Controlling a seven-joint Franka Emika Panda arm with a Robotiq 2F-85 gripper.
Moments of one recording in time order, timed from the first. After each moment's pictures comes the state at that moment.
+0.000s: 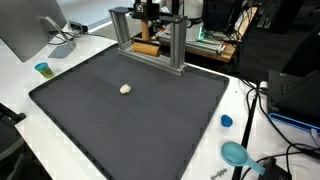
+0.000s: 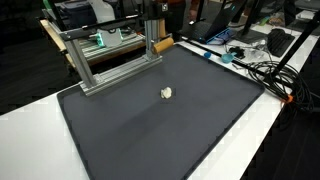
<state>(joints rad) 0.02 -0.35 0.03 -2.37 0.00 2.22 0.04</state>
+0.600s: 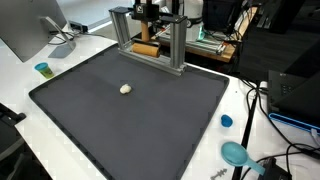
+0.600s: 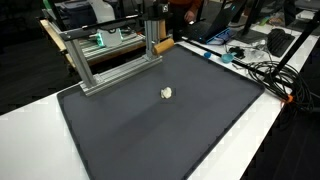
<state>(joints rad) 0.02 -0.35 0.03 -2.37 -0.01 2.25 0.04</state>
